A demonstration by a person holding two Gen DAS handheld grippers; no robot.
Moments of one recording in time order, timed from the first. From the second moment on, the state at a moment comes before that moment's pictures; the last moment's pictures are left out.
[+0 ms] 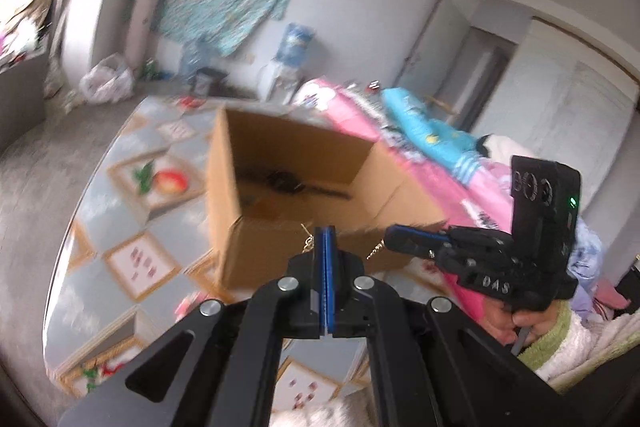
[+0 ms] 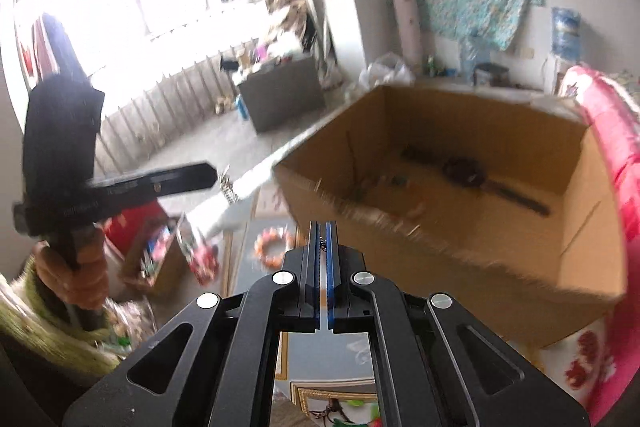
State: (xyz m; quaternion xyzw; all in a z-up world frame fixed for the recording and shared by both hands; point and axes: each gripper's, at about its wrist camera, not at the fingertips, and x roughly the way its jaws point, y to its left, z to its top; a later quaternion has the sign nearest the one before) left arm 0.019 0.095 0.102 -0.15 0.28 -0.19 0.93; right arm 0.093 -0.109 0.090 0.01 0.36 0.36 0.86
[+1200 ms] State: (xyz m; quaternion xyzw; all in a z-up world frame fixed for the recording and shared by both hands) left arm 0.275 -0.008 0.045 -0.12 0.54 -0.20 0.81; right arm 0.250 -0.195 0.067 0.05 0.49 0.23 0.84
